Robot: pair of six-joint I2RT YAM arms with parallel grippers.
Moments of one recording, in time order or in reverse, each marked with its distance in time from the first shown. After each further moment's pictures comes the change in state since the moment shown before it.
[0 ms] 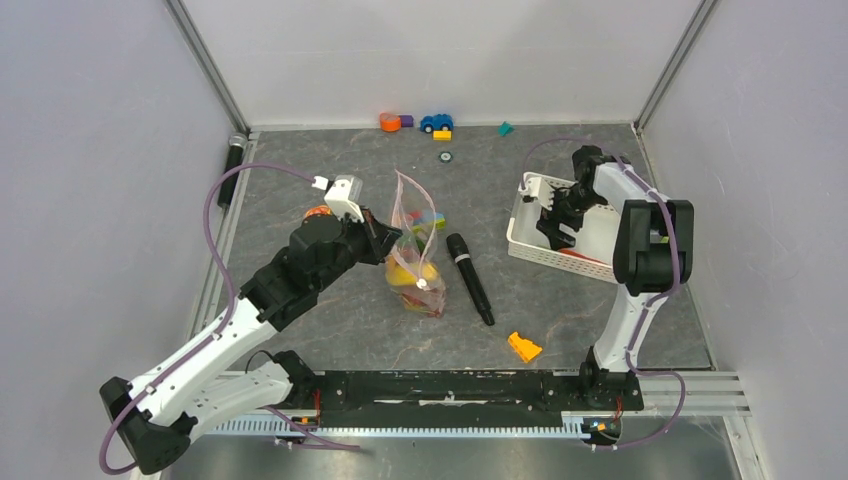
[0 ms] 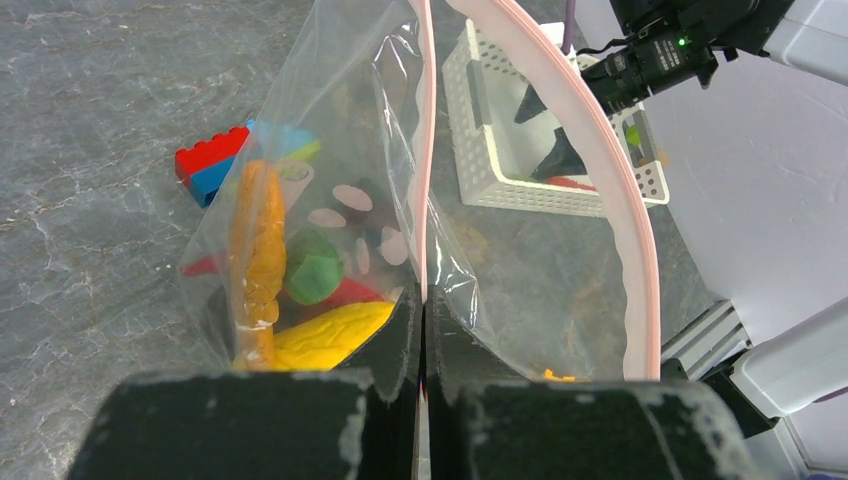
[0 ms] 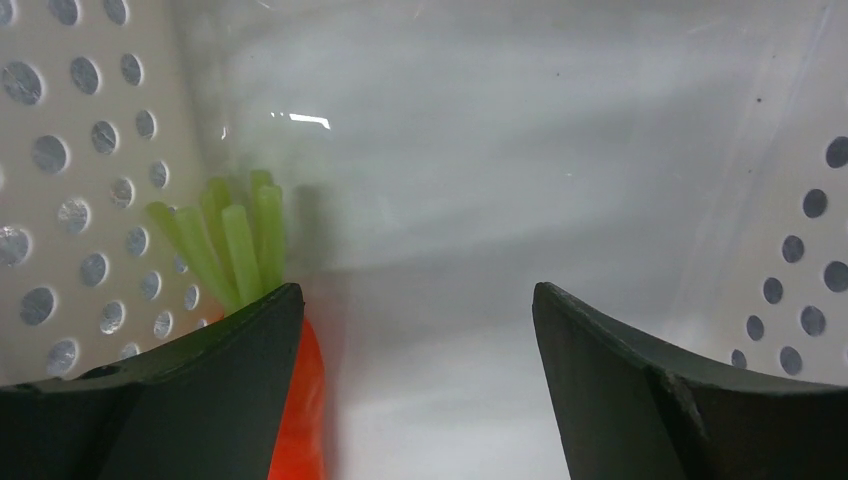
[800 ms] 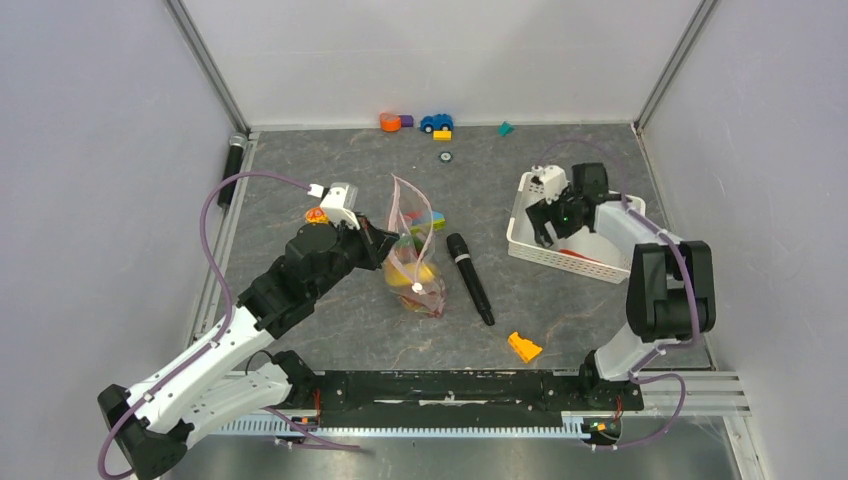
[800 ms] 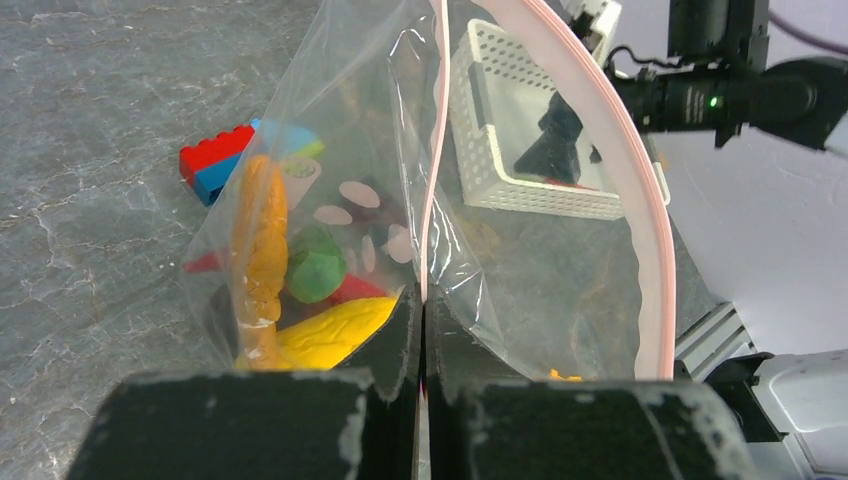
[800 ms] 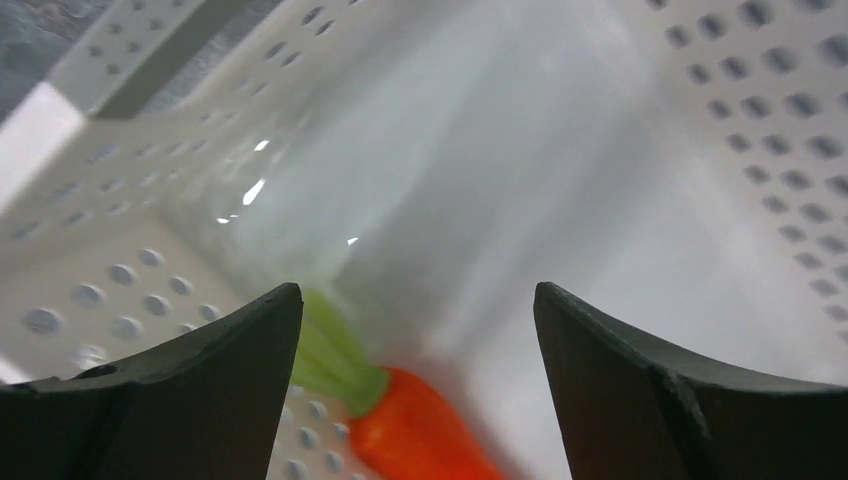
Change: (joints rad) left arm 0.000 -0.062 -0.076 0.041 -0.008 0.001; right arm 0.044 -0.291 -0.365 0.523 0.121 0.751
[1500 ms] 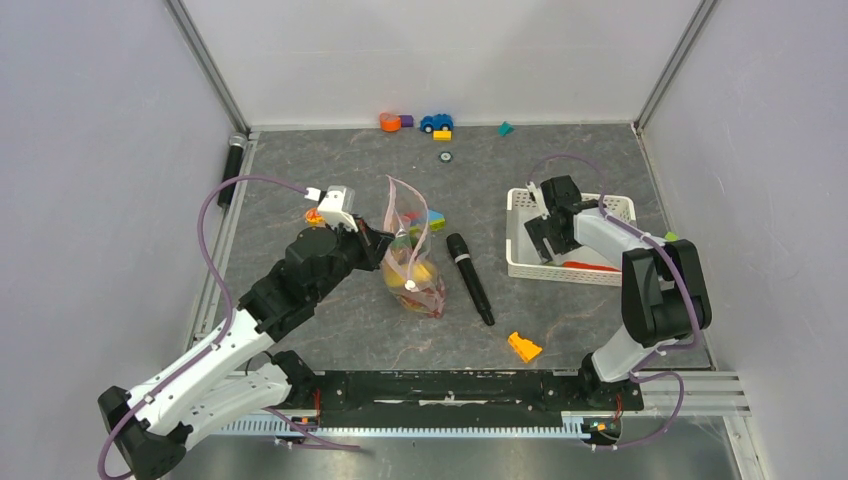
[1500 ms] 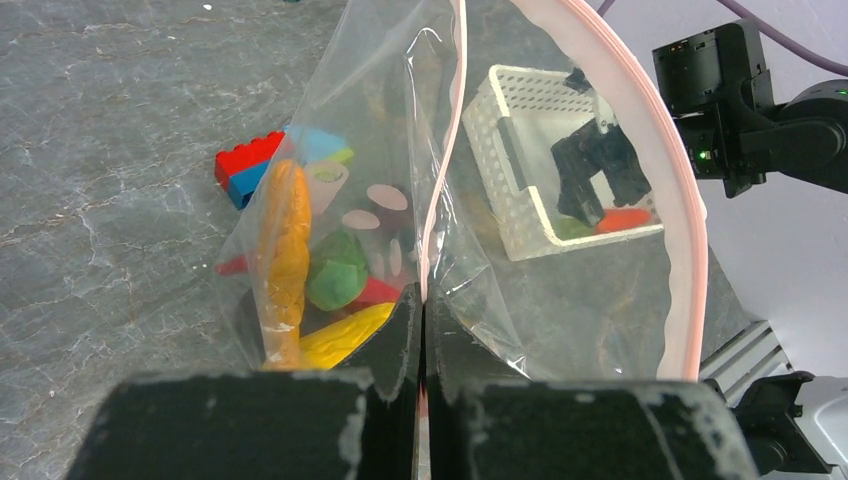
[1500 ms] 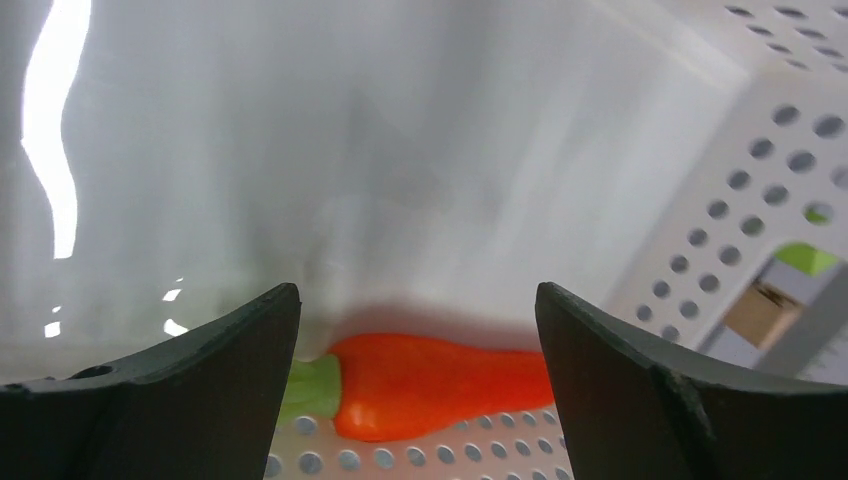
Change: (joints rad) left arm 0.000 -0.019 -0.036 0.021 -0.055 0.025; right arm 0.178 -0.037 -0.092 -0.093 0.550 0.300
